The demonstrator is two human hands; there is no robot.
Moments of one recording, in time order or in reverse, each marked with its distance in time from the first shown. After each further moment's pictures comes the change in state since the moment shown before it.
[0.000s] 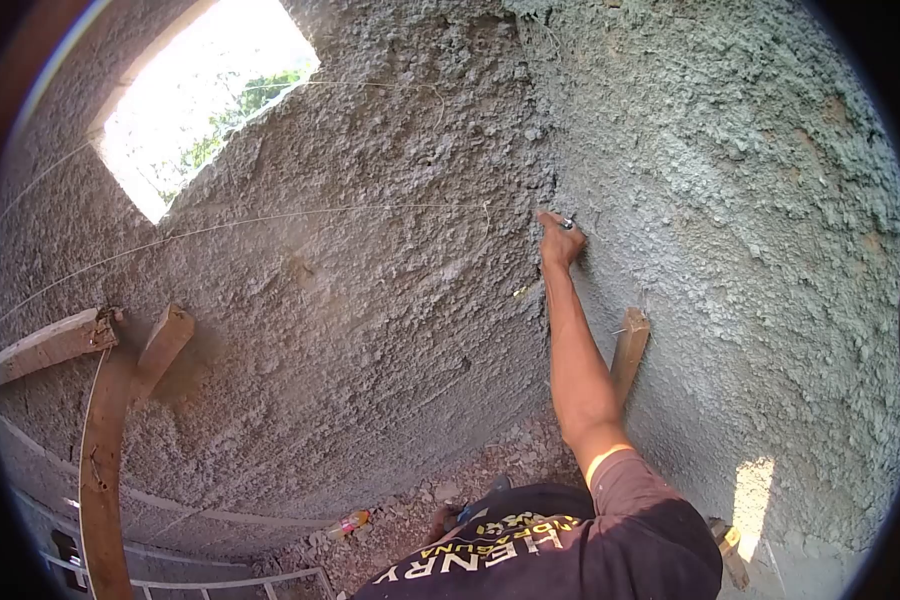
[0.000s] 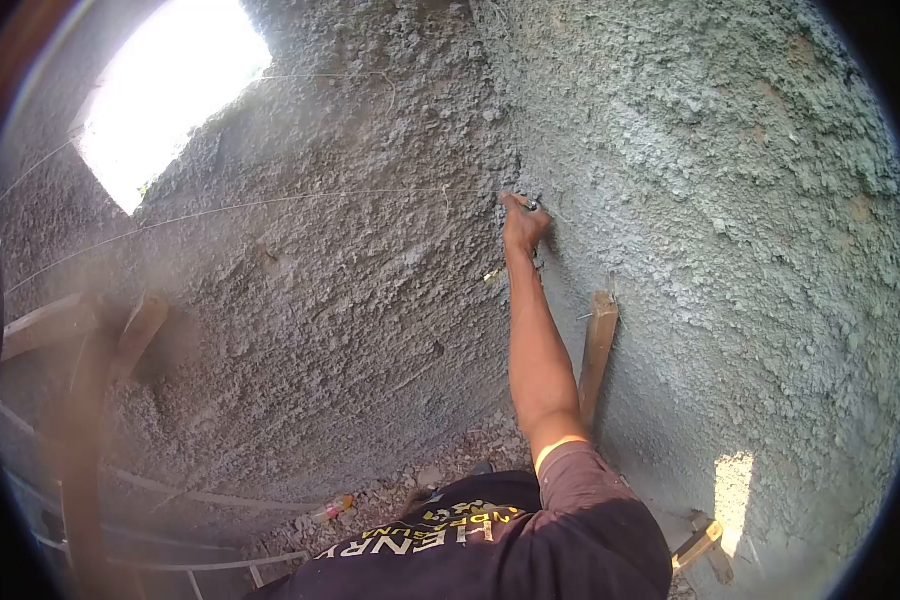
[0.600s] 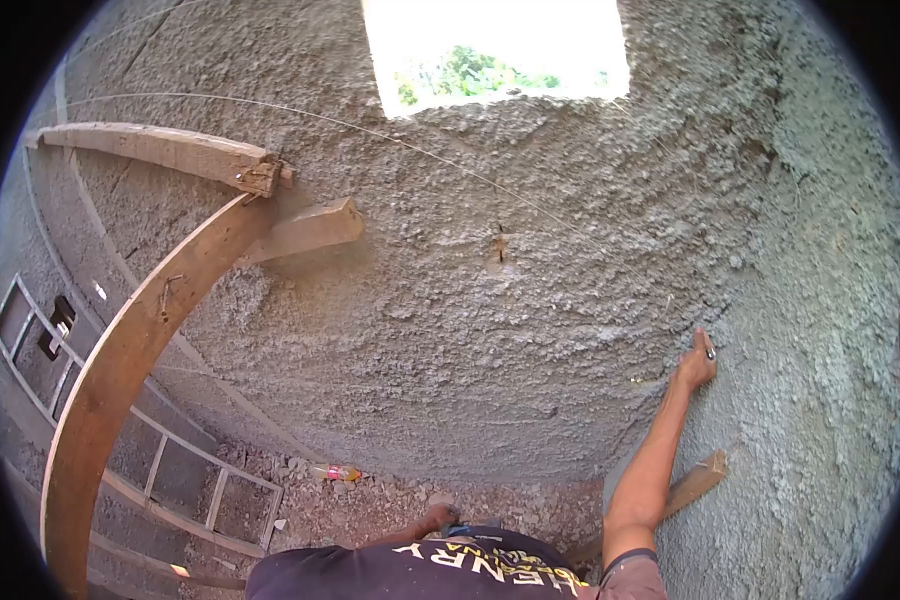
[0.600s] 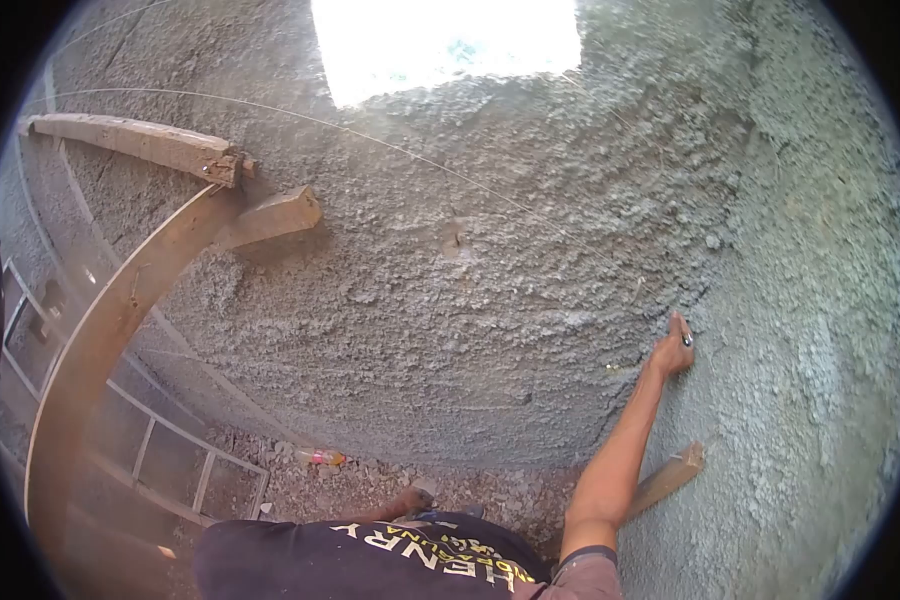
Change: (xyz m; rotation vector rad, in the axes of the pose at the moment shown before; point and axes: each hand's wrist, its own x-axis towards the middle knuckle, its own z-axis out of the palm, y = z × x) left_hand 0.019 -0.056 0.039 -0.084 0.173 -0.493; right_hand -0.026 -0.019 0.005 0.011 -0.001 0.114
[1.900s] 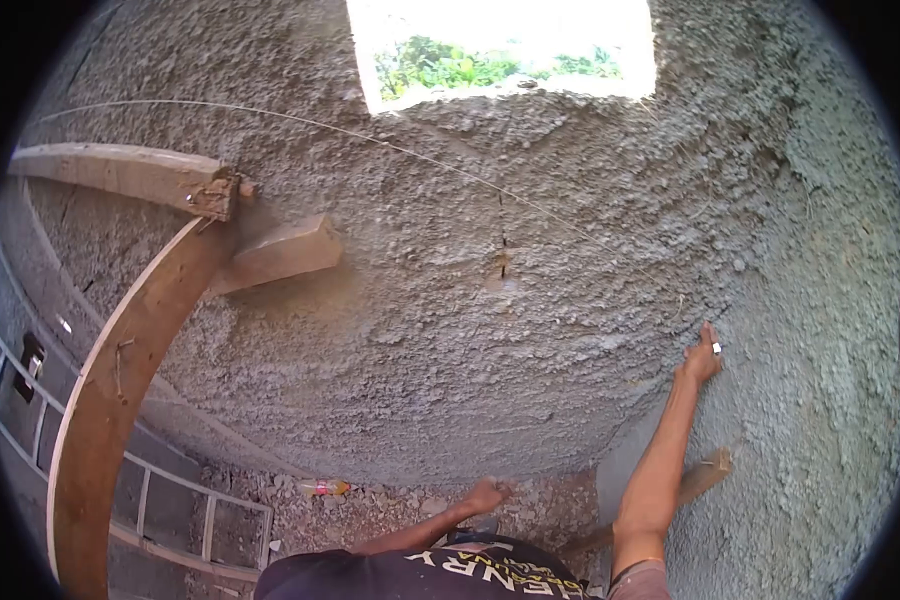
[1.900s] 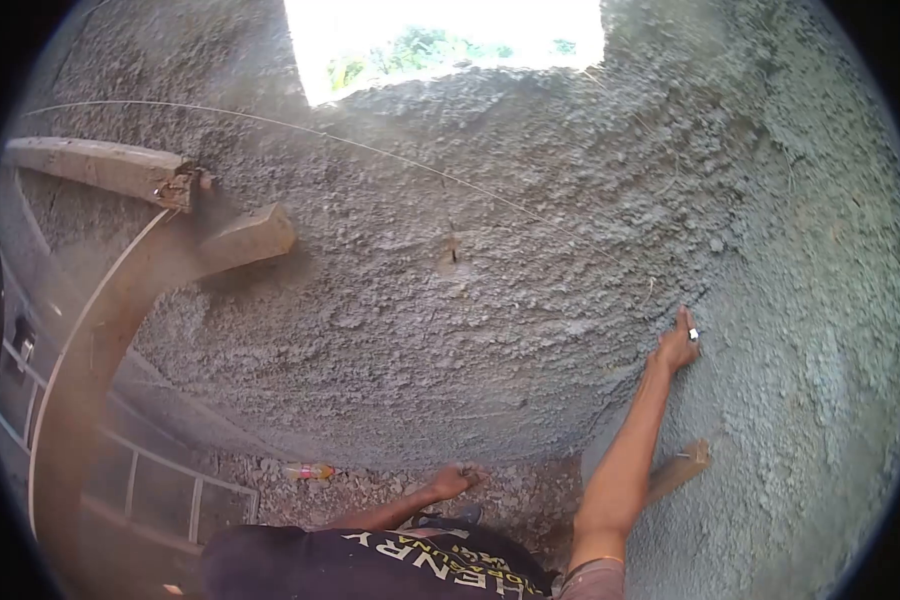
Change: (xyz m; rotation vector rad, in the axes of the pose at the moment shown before) left_hand 0.004 0.203 -0.124 -0.416 -0.042 0.105; right_hand 0.011 0.002 0.010 0.018 0.042 -0.047
